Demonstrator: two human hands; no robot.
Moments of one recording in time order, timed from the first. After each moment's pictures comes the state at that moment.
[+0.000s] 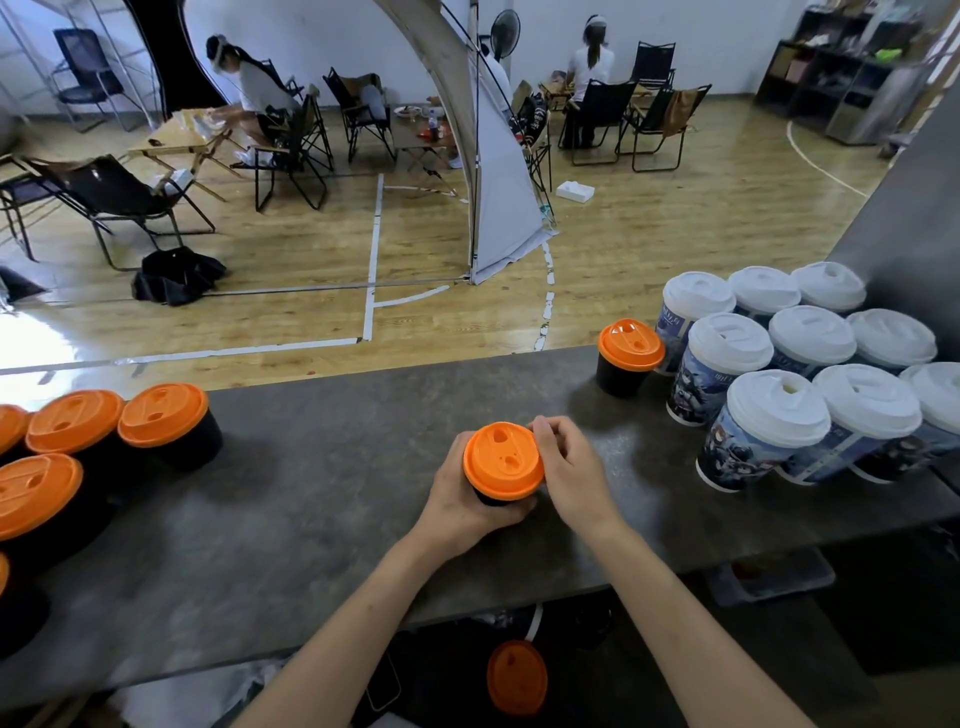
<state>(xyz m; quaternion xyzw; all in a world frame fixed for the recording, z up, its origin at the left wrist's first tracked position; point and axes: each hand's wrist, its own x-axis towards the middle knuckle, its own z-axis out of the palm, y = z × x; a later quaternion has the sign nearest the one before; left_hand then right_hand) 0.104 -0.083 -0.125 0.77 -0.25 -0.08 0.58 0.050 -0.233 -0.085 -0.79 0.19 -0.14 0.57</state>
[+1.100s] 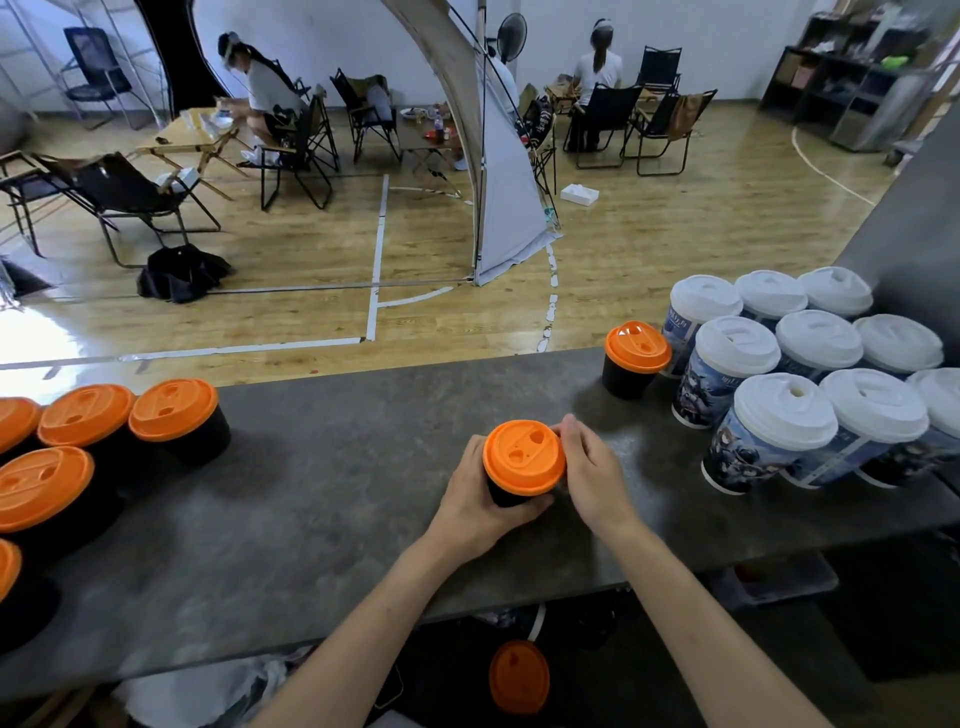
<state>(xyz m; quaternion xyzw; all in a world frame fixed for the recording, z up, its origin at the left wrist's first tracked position) 0.097 -0.089 -0.124 0.78 -0.28 -0.06 0.55 0.045 -0.242 -0.084 -0.77 0.21 -0.12 0.59</state>
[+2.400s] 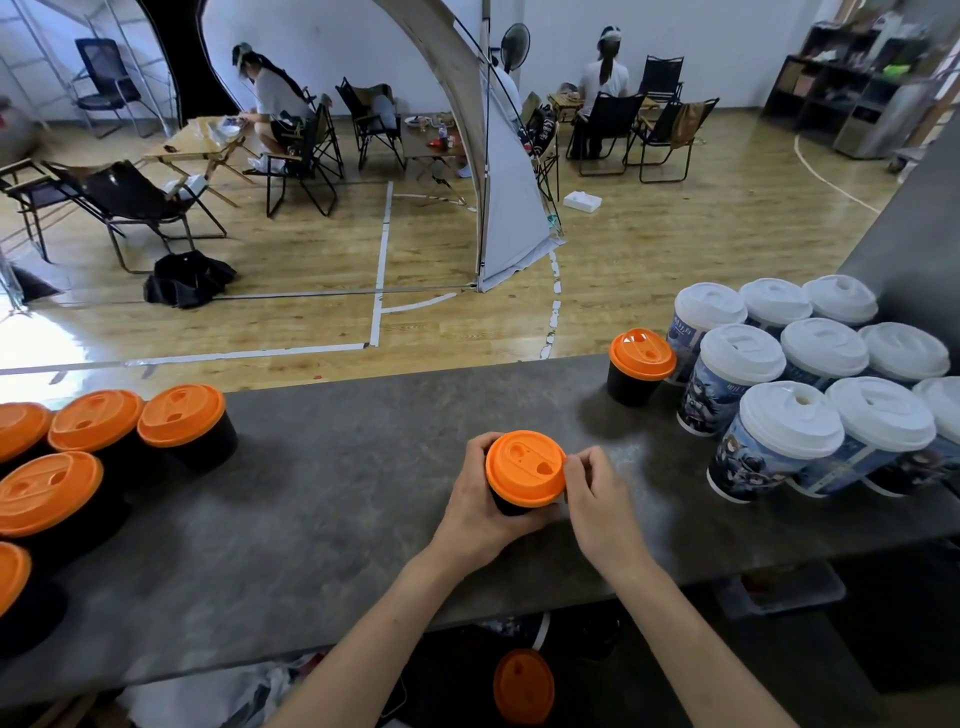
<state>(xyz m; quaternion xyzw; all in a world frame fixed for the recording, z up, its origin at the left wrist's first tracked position) 0.093 -0.086 -0.122 0.78 -0.28 -0.07 0.56 0.020 -0.230 -0.078 -0.82 0.23 -0.14 0.51</state>
